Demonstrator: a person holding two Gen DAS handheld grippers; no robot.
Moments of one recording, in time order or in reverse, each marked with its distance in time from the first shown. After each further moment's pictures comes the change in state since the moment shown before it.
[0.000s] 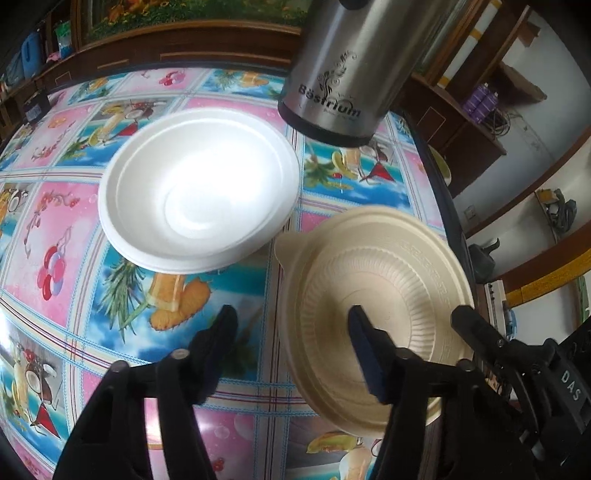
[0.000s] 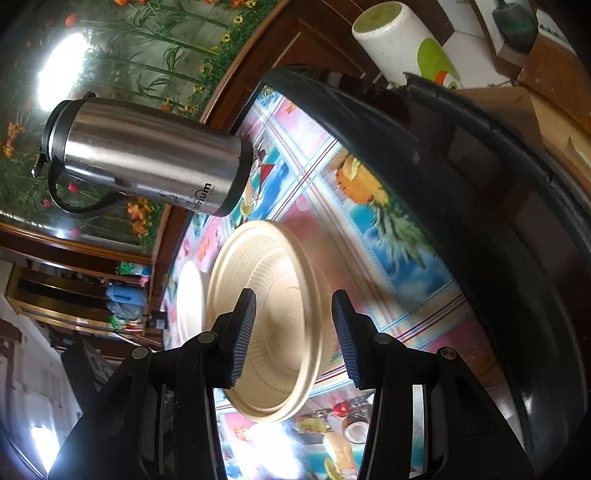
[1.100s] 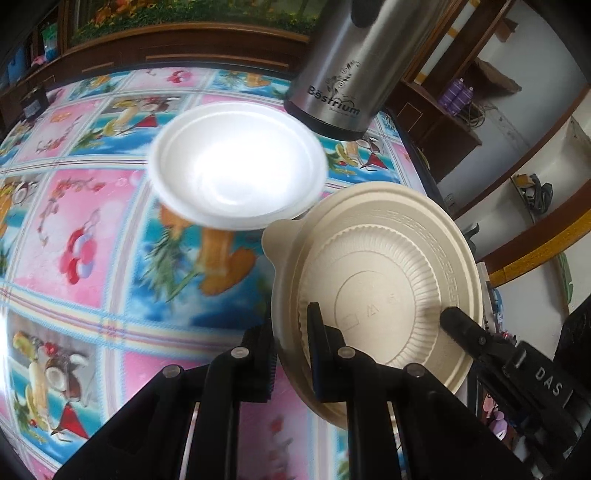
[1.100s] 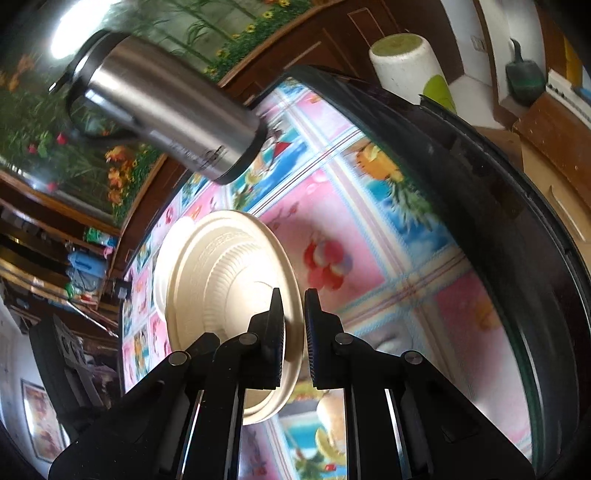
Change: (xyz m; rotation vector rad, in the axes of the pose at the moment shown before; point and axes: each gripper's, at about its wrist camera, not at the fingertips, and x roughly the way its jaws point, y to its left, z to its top) left arm -0.034 0.046 -0.027 0.060 -0.019 -0.087; right arm -0.015 0.039 -0.058 -0.213 -0.041 -0.171
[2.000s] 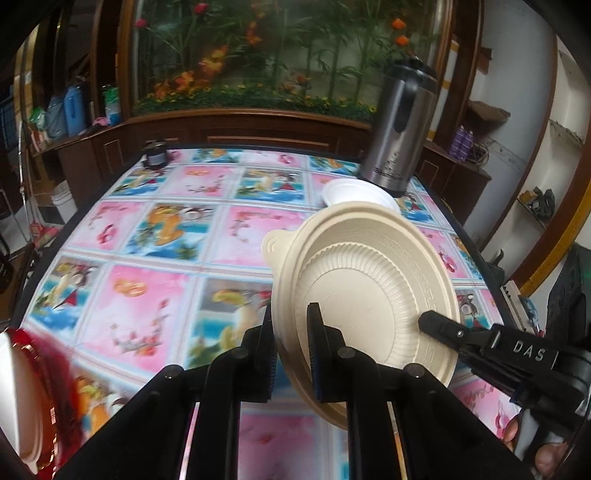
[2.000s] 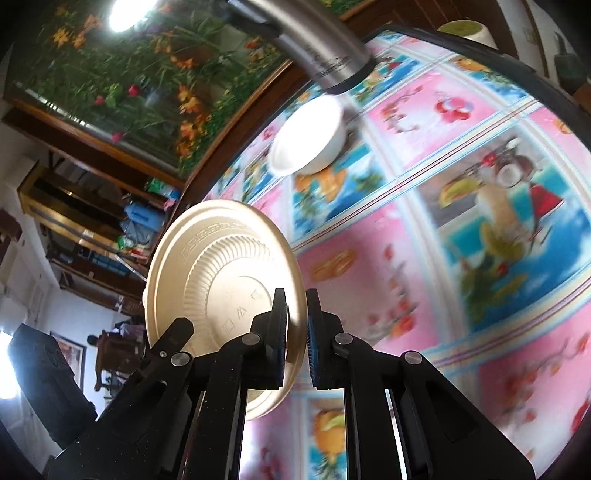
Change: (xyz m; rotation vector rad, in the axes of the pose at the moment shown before) left arm -0.160 0.104 -0.105 0.072 -0.332 0.164; right arm -0.018 0.092 -0.149 -0.107 0.060 0.231
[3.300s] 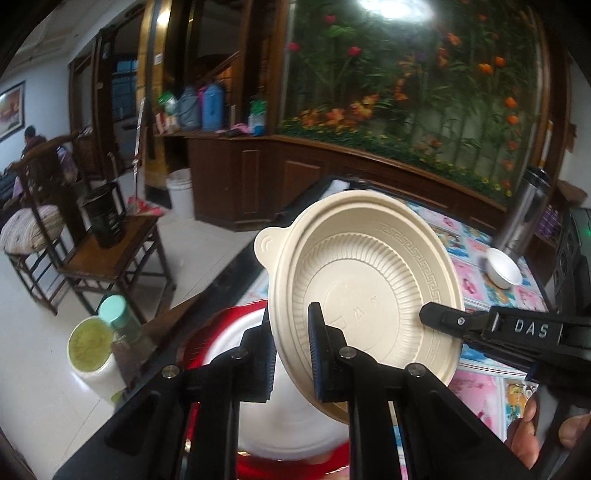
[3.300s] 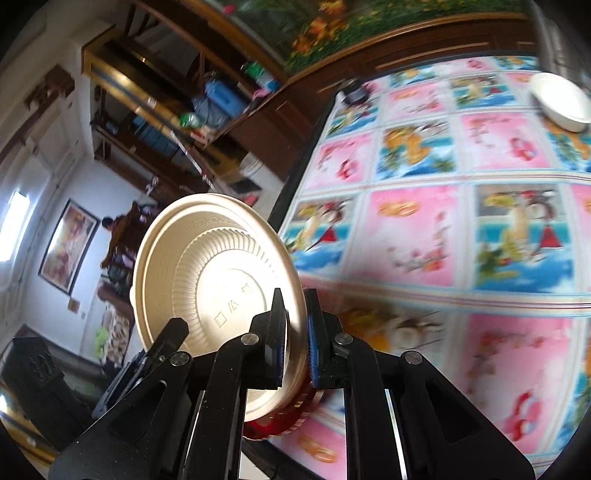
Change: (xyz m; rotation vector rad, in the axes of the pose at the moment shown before) left arm -0.136 0.238 -0.047 -0.243 -0.148 0.307; right arm 0.121 0.246 -0.166 -0.394 0.287 0.134
